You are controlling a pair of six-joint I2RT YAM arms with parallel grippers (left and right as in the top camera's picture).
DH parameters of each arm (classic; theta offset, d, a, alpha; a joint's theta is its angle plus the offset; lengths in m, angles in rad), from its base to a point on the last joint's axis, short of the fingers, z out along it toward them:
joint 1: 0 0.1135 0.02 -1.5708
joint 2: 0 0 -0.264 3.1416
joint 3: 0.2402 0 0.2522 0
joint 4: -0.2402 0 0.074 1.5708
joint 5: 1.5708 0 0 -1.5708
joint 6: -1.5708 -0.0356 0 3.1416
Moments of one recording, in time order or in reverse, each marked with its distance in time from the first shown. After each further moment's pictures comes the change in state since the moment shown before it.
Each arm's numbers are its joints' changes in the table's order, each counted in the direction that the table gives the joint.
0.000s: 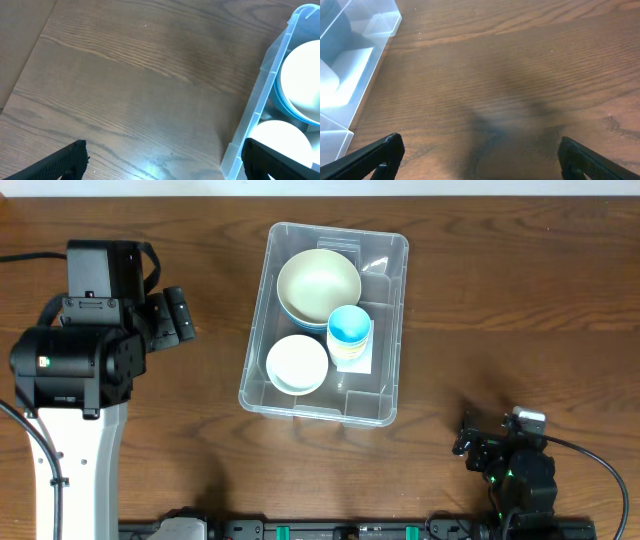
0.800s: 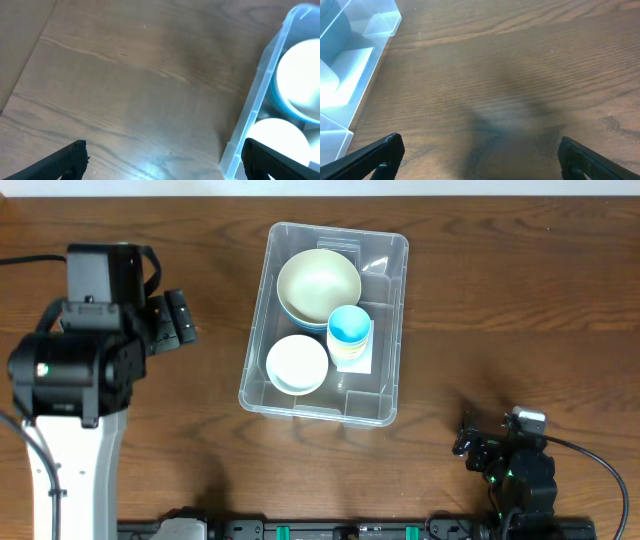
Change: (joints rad) left arm -0.013 -0.033 -0.007 0.011 0.000 -0.002; right arm 0.000 0.000 0.000 0.000 0.000 0.000
